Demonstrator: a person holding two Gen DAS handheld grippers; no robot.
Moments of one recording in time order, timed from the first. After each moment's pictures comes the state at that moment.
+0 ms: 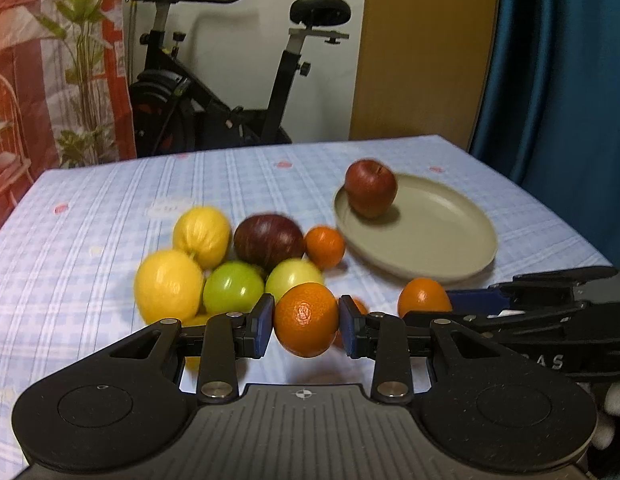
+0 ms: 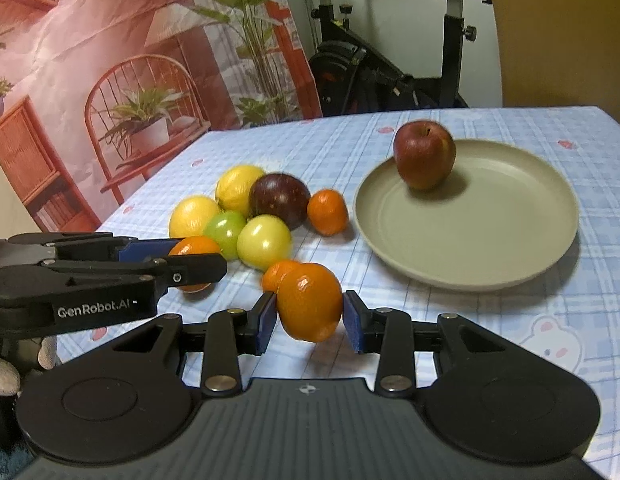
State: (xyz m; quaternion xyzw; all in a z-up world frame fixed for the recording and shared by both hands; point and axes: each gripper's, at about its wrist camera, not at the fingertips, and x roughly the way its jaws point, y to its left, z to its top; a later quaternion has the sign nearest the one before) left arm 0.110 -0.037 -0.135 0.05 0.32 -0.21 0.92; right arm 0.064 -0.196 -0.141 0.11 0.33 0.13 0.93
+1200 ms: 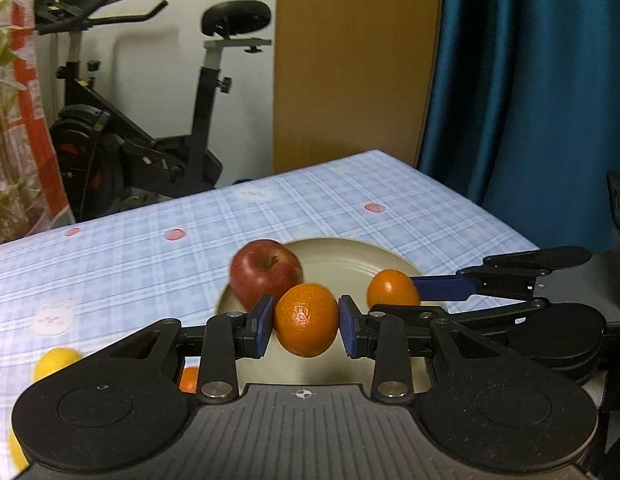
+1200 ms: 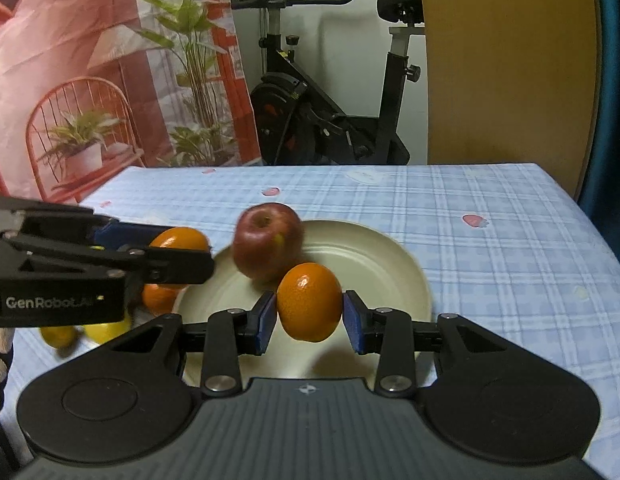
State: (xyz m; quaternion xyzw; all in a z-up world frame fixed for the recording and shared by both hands) left arm 0.187 -0.150 -0.136 0.10 0.31 -0.29 0.90; right arm 0.120 -0.297 -0.132 0.06 0.30 0.07 0.95
